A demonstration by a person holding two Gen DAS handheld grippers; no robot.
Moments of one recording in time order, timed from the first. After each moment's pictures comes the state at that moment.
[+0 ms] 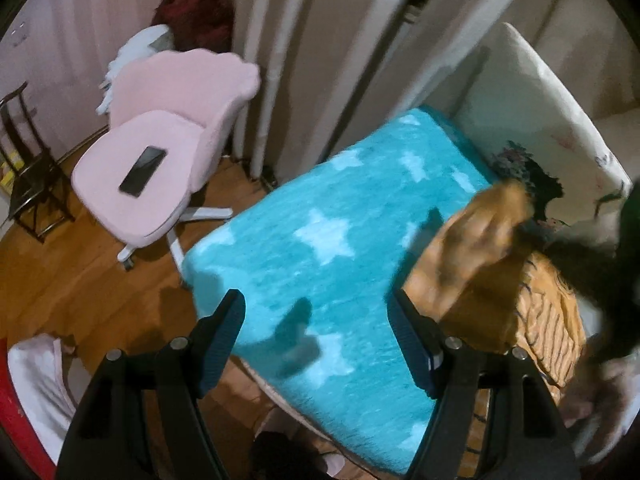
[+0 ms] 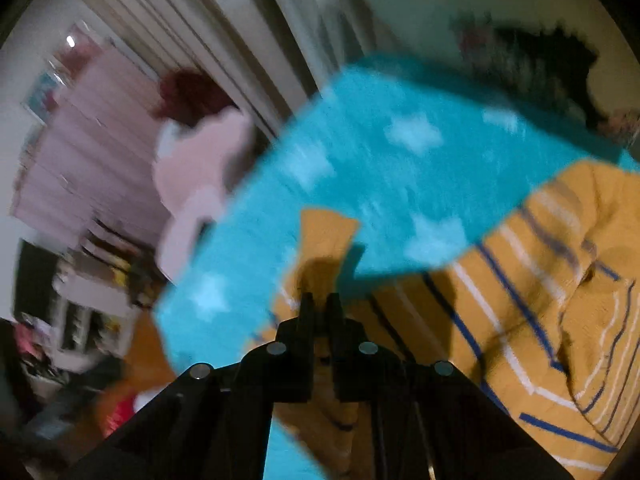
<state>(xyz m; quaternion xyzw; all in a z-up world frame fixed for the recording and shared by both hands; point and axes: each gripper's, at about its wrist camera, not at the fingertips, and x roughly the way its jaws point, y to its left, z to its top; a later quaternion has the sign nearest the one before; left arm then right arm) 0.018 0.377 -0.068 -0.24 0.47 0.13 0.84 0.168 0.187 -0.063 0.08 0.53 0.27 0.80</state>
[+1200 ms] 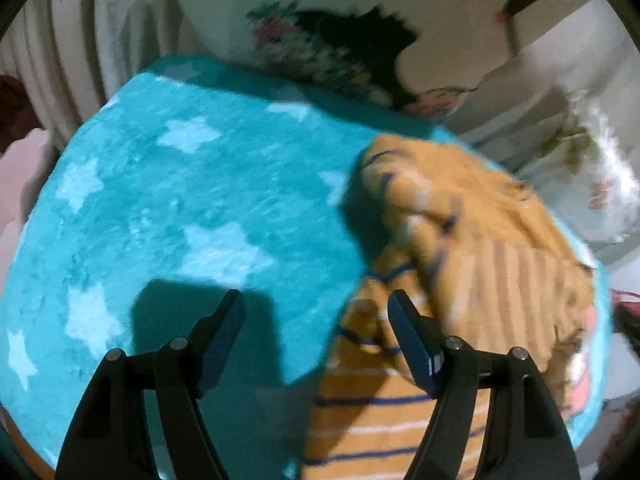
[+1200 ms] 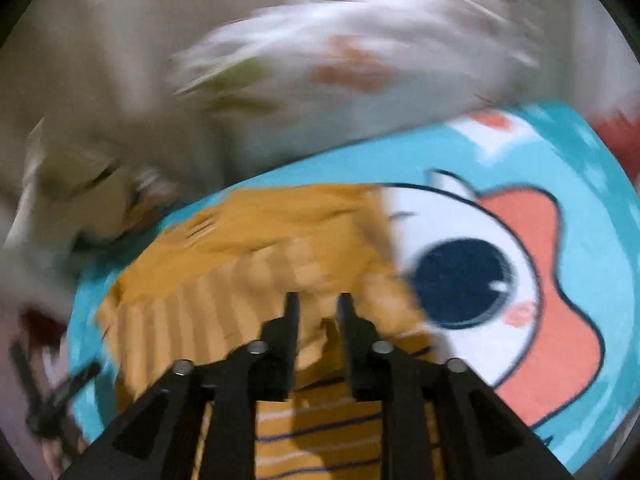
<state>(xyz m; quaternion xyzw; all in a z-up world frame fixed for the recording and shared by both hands) 0.196 0.150 -0.134 -0.07 0.53 -0.06 0.84 0.023 -0.203 -0.030 0.22 0.44 -0.13 0.86</state>
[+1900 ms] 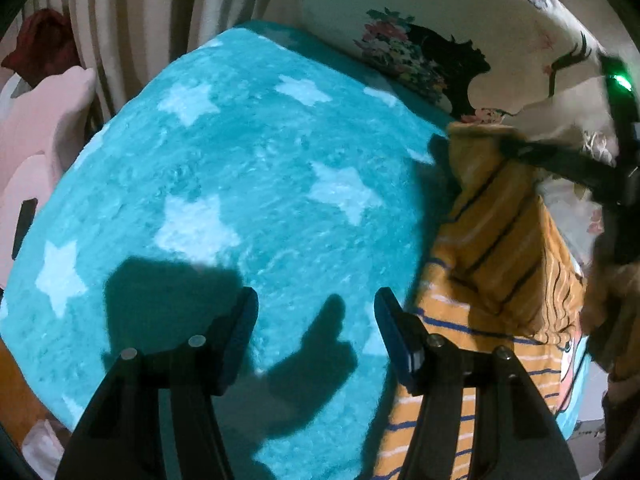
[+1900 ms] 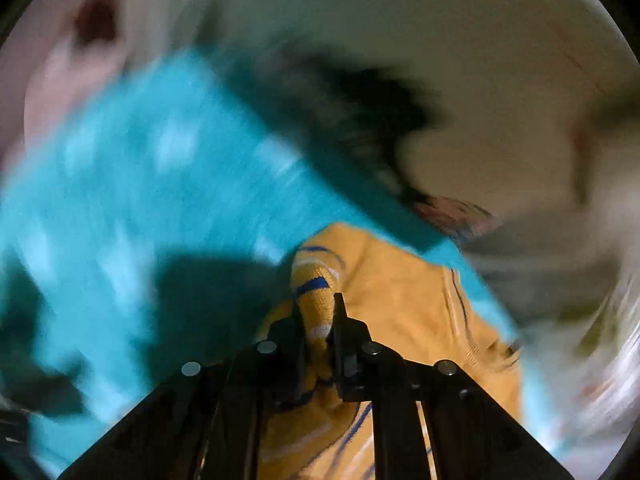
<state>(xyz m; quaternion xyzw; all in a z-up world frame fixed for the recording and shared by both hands) 0.149 0.243 -0.129 -0.16 0.54 -0.05 0.83 0.222 0.048 -0.064 -0.15 0.51 0.08 0.84</state>
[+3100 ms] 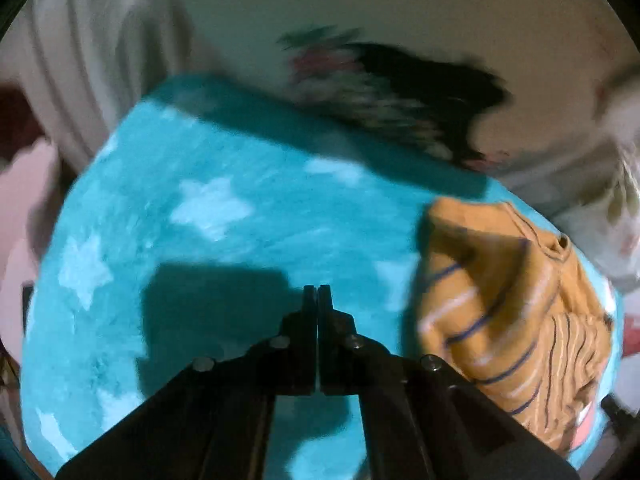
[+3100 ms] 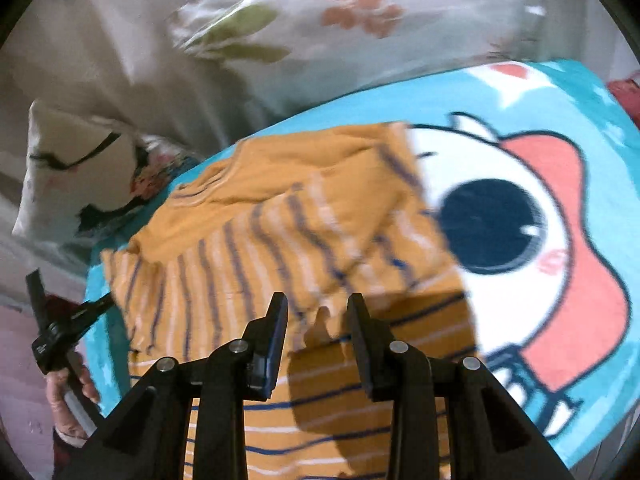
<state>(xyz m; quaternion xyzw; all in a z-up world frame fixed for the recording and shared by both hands) 0.282 0.179 -0.124 -0.09 0.54 -0.05 0.84 0.023 -0.250 -0.050 0.29 0.48 -0.14 0.82</state>
